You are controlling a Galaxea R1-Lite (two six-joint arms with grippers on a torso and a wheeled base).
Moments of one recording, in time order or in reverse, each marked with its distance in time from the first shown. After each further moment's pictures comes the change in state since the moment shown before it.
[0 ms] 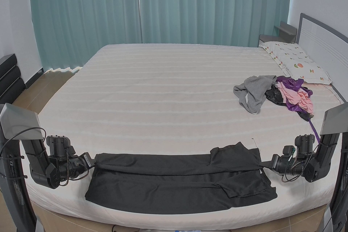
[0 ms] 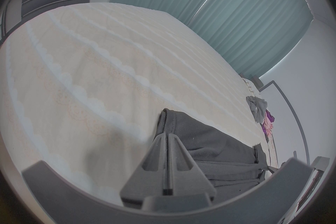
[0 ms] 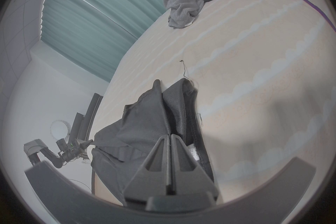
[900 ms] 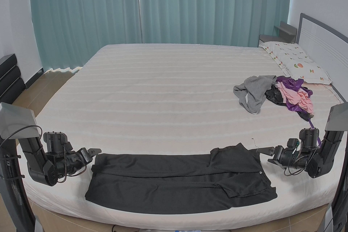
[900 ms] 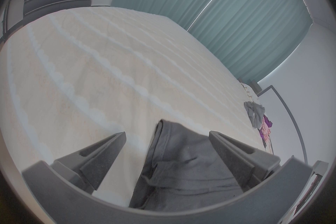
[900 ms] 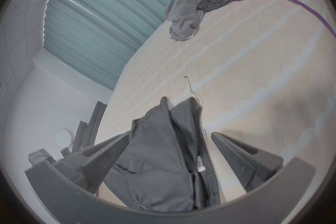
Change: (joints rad) left arm 0.011 -0.034 -0.010 0.007 -0.003 -0.019; right arm -0.018 -0.060 -0.018 -0.001 0.004 0.071
